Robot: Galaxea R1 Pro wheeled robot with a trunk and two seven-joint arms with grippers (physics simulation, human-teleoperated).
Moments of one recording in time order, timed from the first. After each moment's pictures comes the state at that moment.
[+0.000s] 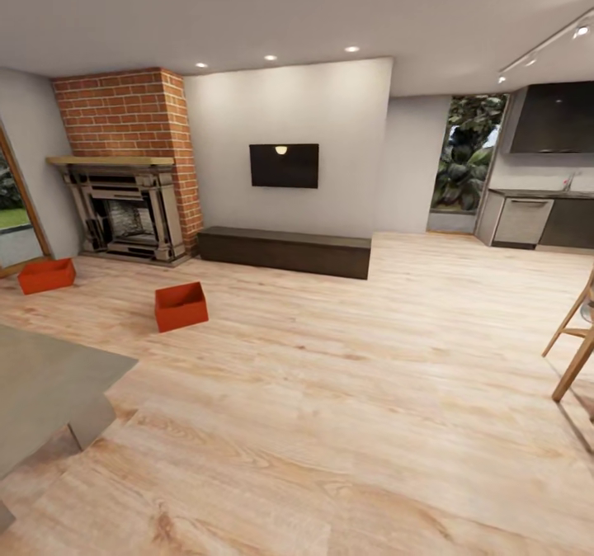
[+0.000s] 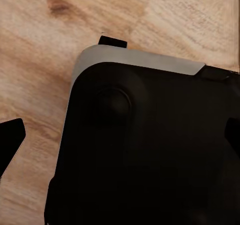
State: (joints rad) left arm 0.00 0.00 0.06 -0.12 0.18 -0.04 0.01; right arm -0.14 -0.01 0.20 0.03 -0.10 -0.08 0.02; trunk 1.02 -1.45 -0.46
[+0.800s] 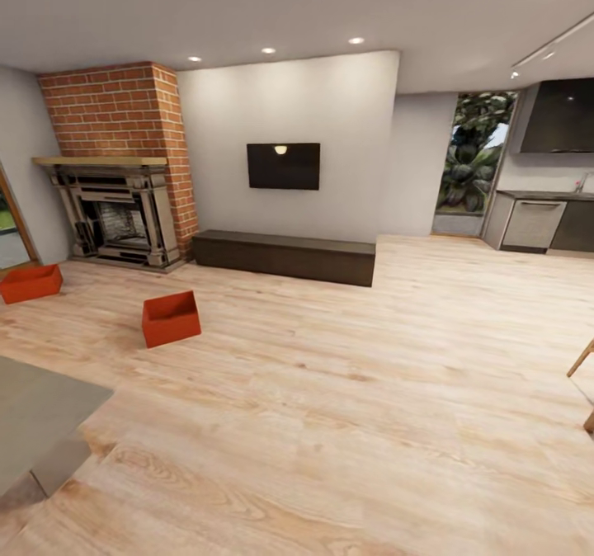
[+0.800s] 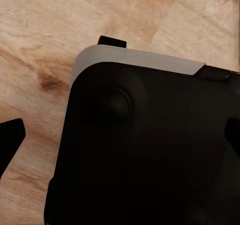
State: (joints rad) left arm 0.00 0.00 0.06 -0.12 0.18 -0.04 0.01; right arm -0.14 -0.01 0.20 0.03 -0.10 -0.08 0.02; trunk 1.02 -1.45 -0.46
